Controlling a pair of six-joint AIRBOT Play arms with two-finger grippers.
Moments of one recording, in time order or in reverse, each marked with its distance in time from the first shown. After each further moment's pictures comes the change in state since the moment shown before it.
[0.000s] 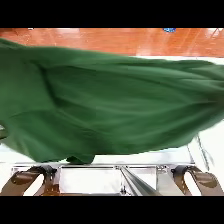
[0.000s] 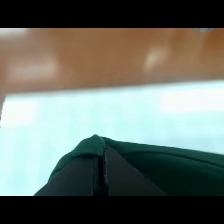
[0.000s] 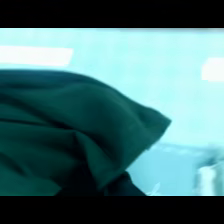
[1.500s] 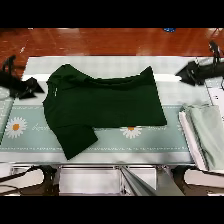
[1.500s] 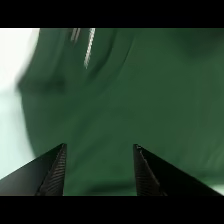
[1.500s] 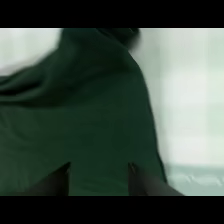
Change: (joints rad) left arm 0.418 -0.611 -0.454 -0.395 -0.002 0.084; right arm -0.203 -0.883 -0.068 0.283 -0.260 -0.156
